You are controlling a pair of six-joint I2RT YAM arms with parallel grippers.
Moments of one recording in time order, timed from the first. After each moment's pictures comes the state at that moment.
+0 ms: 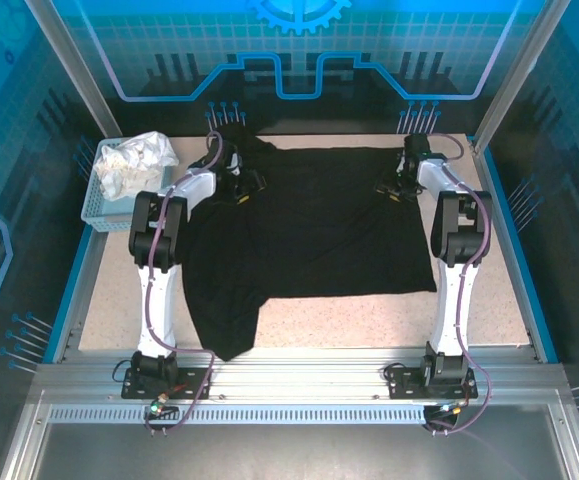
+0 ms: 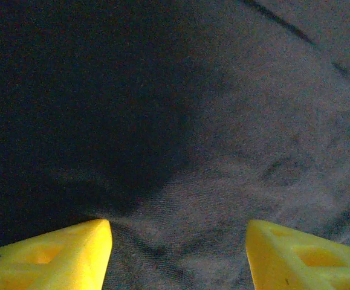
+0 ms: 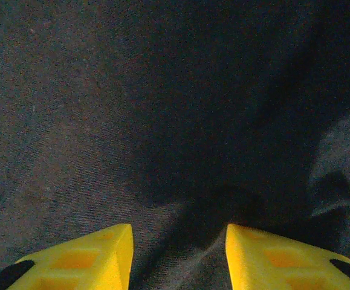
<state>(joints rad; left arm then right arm) -0.12 2.33 1.80 -0.46 0.36 -0.63 -0.03 2.34 1.88 -0.71 -0.23 0.42</state>
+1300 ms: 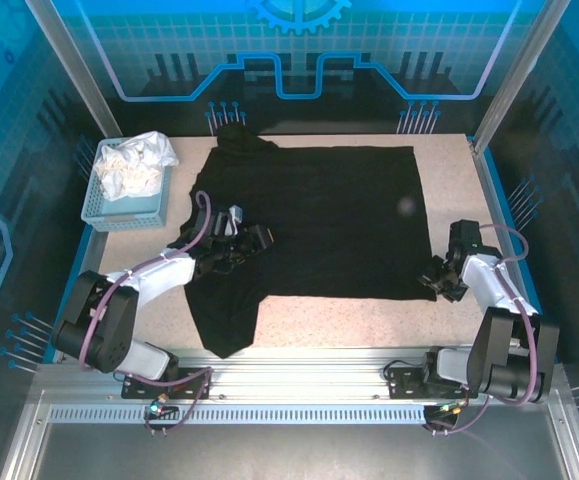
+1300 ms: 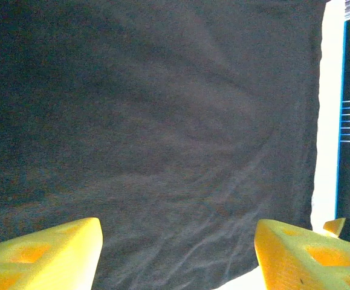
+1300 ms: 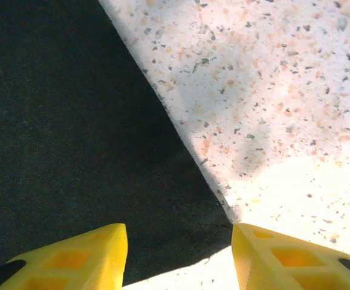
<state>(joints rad) -0.34 1.44 0.72 -0.01 0.38 -0.83 -0.22 1.27 0.69 -0.78 -0.04 0.48</state>
